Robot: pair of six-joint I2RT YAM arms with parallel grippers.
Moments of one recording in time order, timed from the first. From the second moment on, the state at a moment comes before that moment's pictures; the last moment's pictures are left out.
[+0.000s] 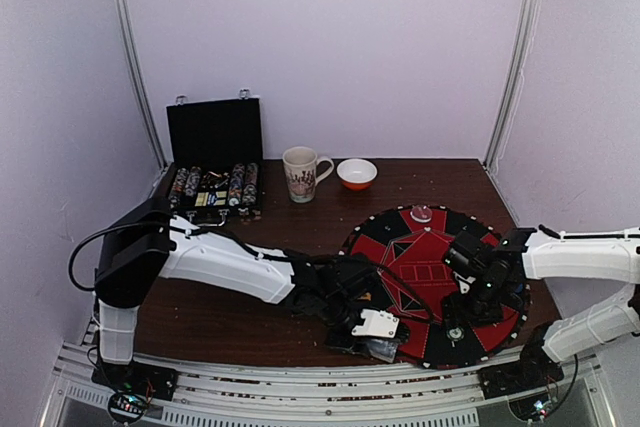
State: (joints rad) left arm -1.27 2.09 1.40 -0.36 0.26 0.62; right arm 0.72 1.23 0.62 -0.90 0.02 0.73
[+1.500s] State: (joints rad) left arm -1.15 1.82 1.00 -0.20 0.17 0.52; right arm 0.37 1.28 0.63 -0.85 0.12 0.71
